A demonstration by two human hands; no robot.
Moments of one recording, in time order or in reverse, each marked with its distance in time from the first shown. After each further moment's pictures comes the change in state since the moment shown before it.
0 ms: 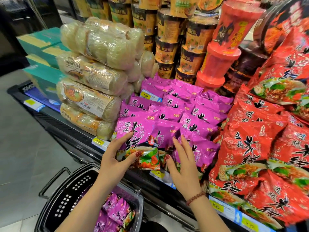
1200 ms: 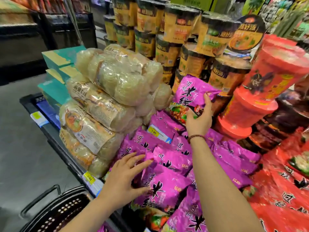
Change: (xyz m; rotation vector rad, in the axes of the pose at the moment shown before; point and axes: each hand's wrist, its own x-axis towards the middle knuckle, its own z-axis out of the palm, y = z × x) left_hand 0.109 -0.045 0.030 0.753 -0.086 0.343; right_hand 0.318 -0.020 -0.020 0.236 0.559 -0.098
